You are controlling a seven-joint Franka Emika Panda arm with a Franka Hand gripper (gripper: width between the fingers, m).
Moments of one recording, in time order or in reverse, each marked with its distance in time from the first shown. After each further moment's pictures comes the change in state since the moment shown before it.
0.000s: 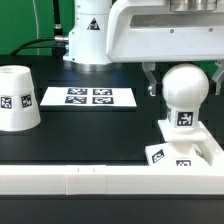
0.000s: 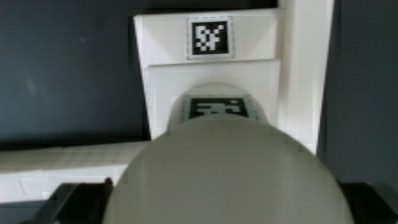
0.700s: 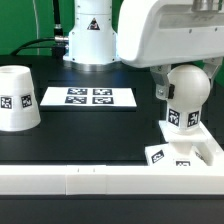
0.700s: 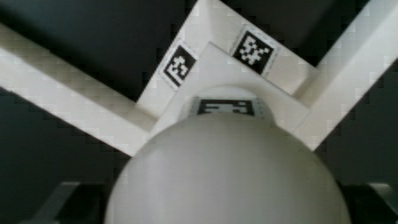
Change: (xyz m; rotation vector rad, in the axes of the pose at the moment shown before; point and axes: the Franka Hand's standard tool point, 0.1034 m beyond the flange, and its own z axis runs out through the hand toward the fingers) arm 0.000 -0.001 -0.001 -0.047 -0.020 -0.608
